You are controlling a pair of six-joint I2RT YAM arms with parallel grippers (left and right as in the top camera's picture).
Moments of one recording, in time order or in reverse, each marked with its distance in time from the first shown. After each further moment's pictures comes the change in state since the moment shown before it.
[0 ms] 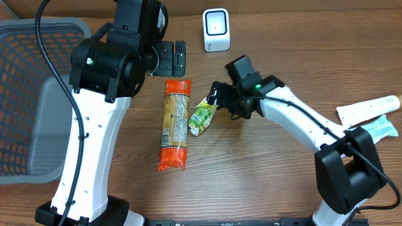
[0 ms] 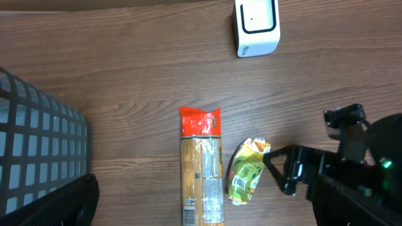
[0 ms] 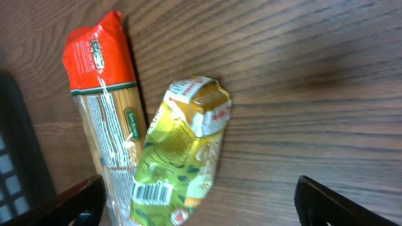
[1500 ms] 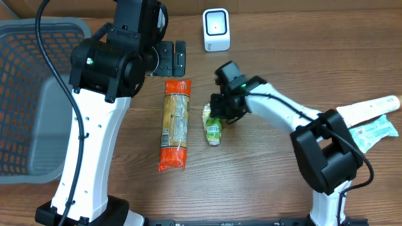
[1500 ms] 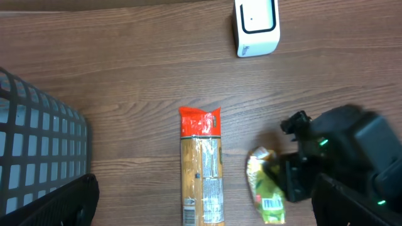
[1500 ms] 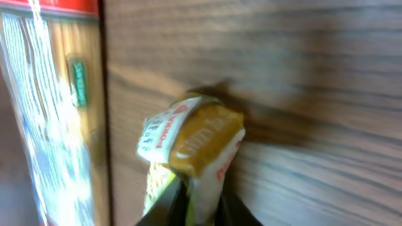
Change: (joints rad) left arm 0.000 0.000 0.000 0.000 0.000 0.000; right arm -0.006 0.173 0.070 -0.068 -0.124 -0.363
